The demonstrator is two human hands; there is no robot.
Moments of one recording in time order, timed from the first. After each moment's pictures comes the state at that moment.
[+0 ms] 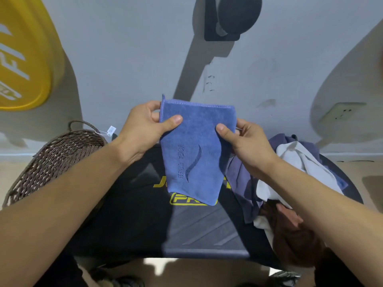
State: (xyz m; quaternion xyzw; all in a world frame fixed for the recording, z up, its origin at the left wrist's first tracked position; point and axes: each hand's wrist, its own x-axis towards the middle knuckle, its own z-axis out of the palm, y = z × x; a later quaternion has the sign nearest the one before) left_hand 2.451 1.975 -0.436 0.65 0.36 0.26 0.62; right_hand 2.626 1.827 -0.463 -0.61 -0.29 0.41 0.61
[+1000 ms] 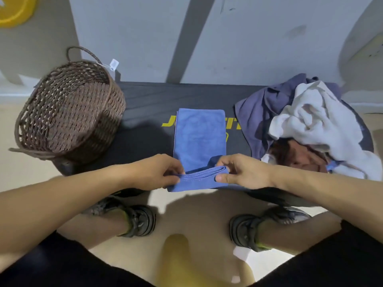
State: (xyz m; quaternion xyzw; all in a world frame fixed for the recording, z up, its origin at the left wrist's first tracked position) left_hand 2.324 1.873 -0.566 0.83 0.22 -0.21 0.46; right_hand 2.563 1.717 -0.573 -0.63 -0.54 0.54 0.14
